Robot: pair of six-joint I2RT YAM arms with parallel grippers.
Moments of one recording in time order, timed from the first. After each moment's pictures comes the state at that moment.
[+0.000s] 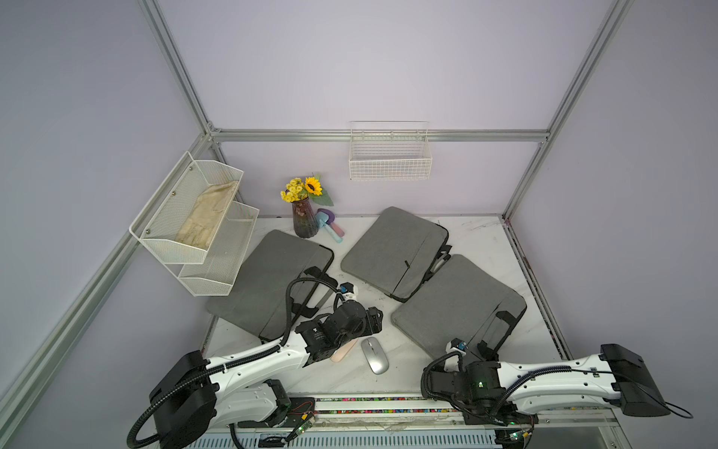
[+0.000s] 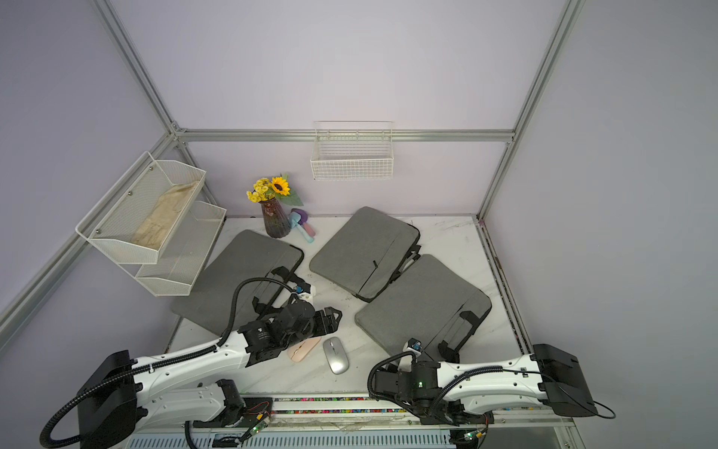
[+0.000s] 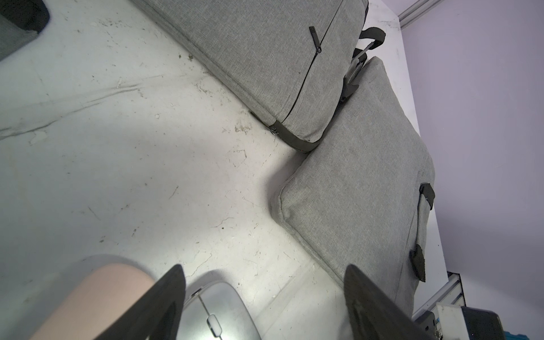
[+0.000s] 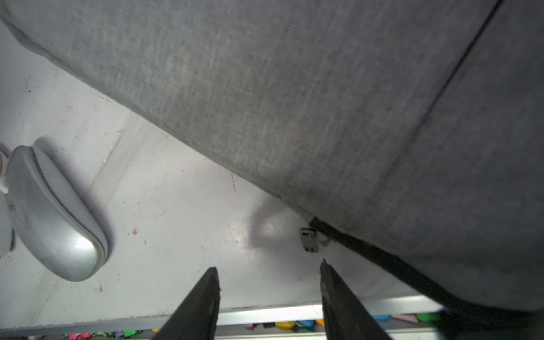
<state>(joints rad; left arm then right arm) -0.92 1.17 0.64 -0.17 -0.21 -0.97 1.46 1.03 0.47 -0.79 0.36 1.84</state>
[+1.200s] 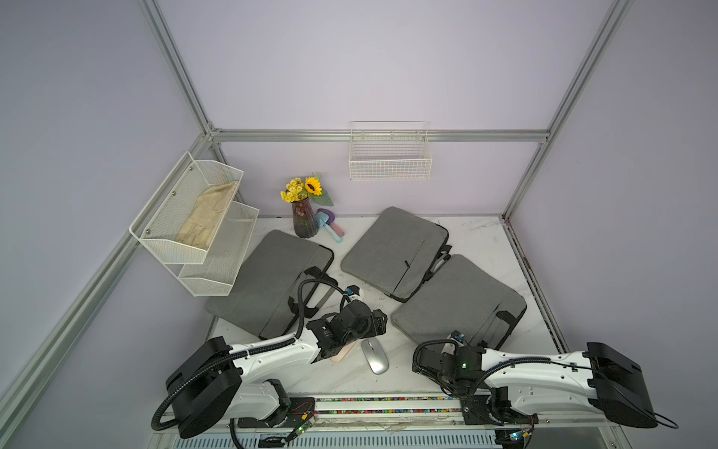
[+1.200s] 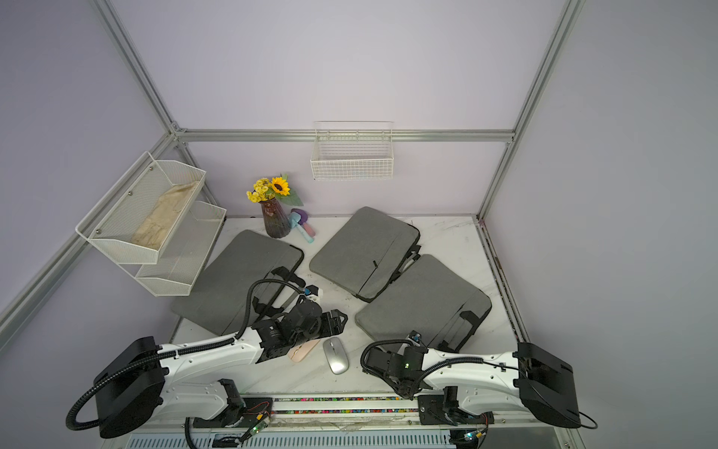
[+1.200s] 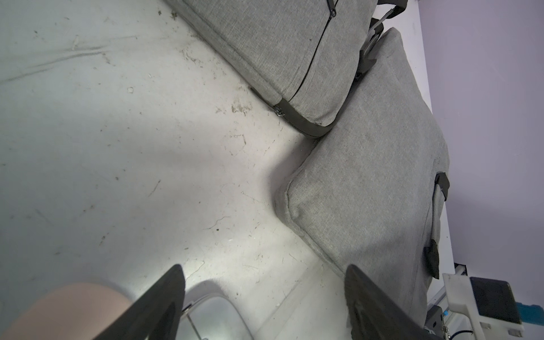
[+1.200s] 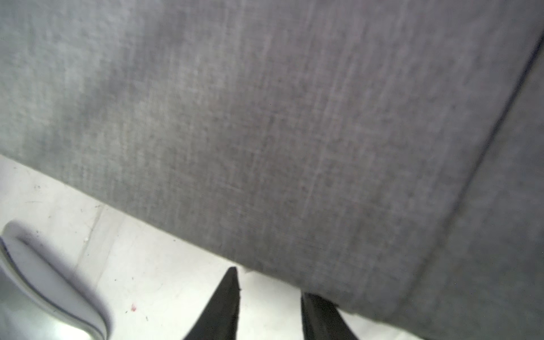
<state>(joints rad) -0.91 1.30 0.62 -0.07 -0.14 -0.97 1.23 1.14 0.52 -0.73 0.29 1.78</state>
